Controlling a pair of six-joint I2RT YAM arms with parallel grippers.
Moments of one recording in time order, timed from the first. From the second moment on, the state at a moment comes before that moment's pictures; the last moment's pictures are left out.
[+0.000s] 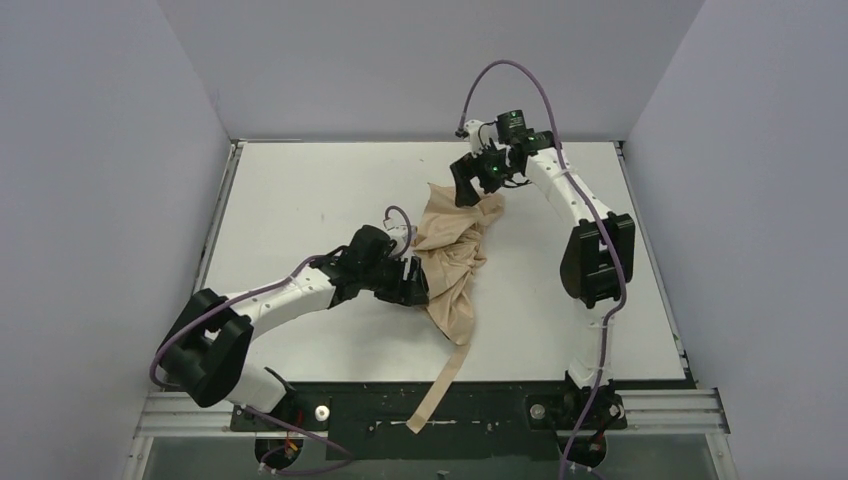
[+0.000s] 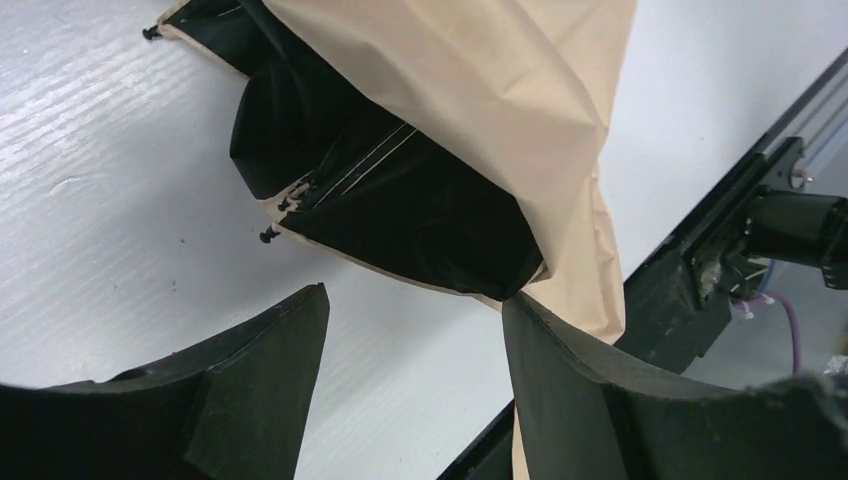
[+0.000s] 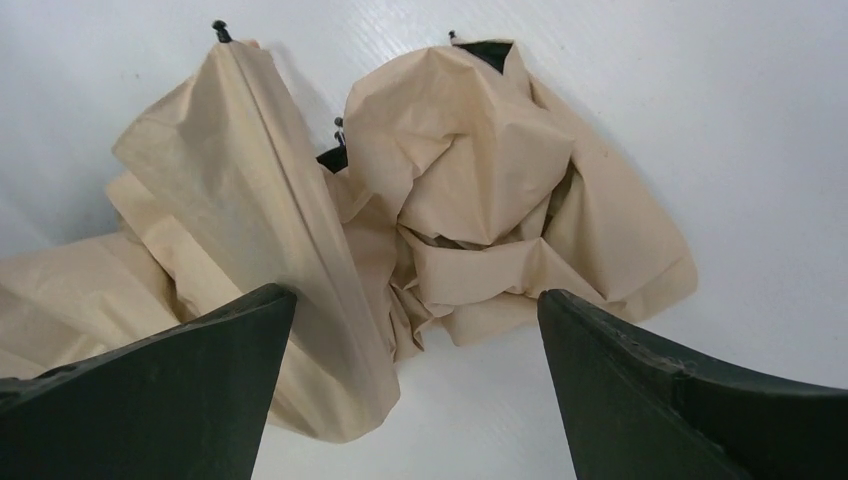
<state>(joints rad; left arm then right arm) -0.68 1.44 0.79 -0.16 0.34 -0.48 0.29 2.06 1.94 -0.83 -0.47 -0.34</state>
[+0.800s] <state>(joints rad) -0.66 1.49 0.84 -0.28 0.16 -0.51 0.40 2.15 1.67 -0.91 -0.48 -0.53</state>
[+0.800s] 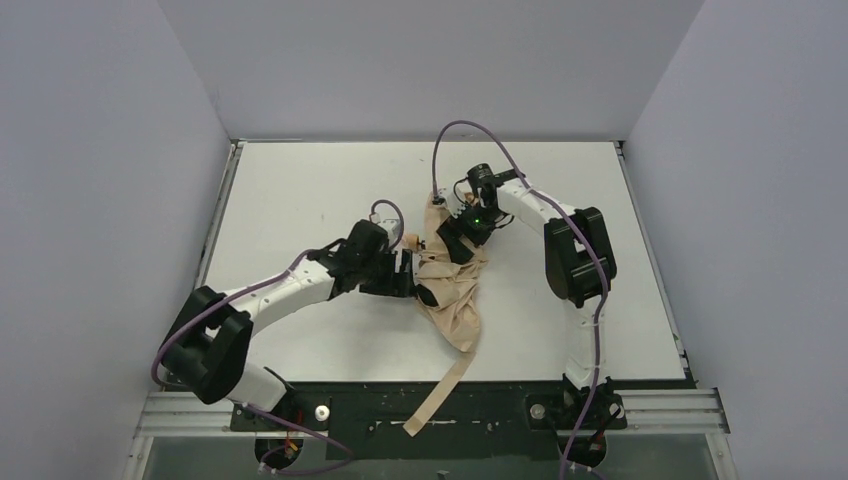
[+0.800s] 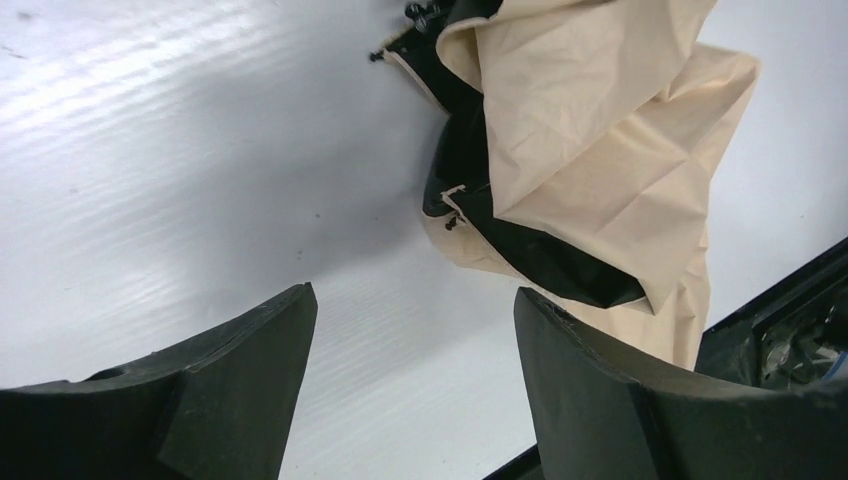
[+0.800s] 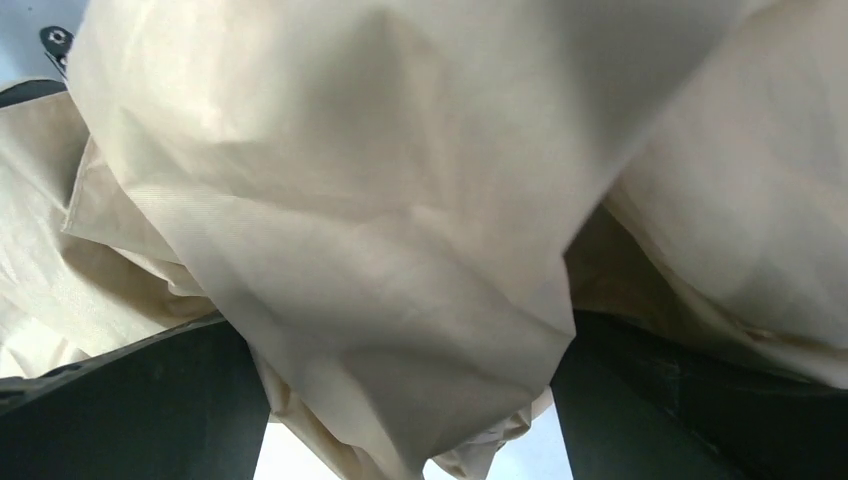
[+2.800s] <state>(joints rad) -0.43 1.65 1.18 -0.08 0.63 0.21 0.54 1.67 0.82 0.02 -0.34 -0.99</state>
